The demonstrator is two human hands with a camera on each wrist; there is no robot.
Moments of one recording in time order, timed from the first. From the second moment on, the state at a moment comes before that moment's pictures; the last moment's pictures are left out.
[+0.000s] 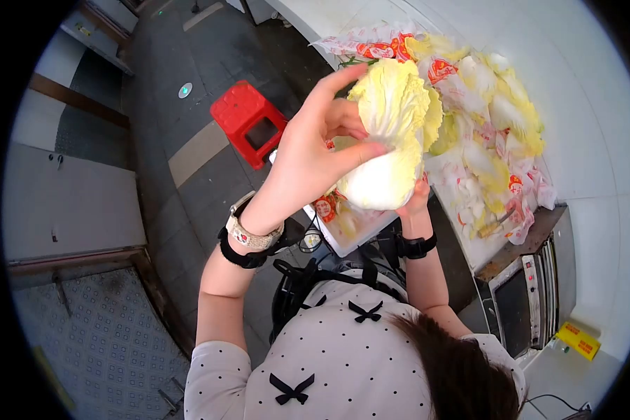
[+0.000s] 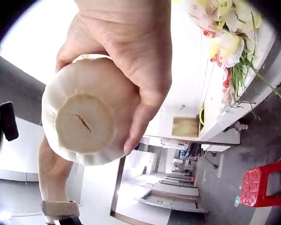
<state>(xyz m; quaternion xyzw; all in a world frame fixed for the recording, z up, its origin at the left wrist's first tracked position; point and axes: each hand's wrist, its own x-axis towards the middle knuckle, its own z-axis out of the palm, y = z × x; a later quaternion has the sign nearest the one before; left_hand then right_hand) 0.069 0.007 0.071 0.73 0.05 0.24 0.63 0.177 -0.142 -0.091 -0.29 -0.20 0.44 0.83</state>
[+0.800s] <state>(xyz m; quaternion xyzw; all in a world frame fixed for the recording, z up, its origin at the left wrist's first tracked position) 0.060 -0.008 0.057 0.88 -0.18 0.29 0.32 0.181 -0.157 -0.108 -0.20 -0.20 0.46 0.84</state>
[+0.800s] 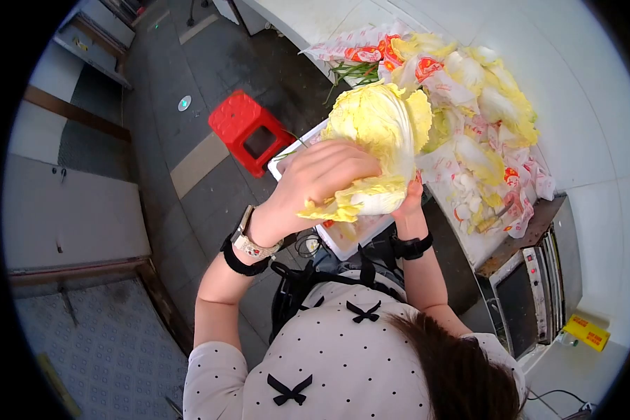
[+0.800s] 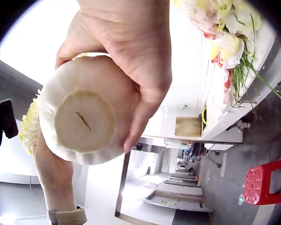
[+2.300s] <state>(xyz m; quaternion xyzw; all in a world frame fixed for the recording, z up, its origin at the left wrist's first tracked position) 0.041 0.018 0.096 0.90 -0.14 0.23 0.34 0.155 -0.131 -0.096 -0.10 -0.05 0.55 0.83</state>
